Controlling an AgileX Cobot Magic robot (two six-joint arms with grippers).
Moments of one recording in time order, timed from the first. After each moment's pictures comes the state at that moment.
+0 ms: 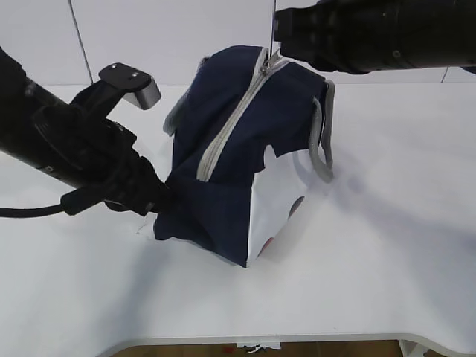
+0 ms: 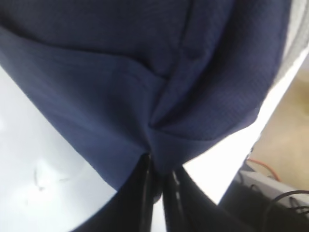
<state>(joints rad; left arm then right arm) -0.48 1.58 -0.99 -0.67 0.63 0.79 0.52 1.40 -1.07 0.10 0.18 0.17</state>
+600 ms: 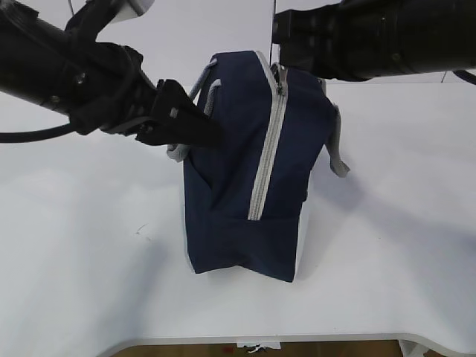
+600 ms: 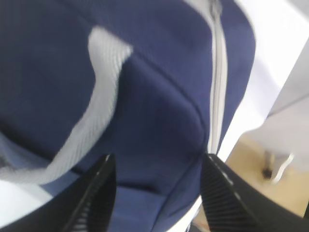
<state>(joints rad) -0.48 1.53 -1.11 -0.91 0.67 0.79 0.52 1.40 -1.07 0.17 0.22 0.17</state>
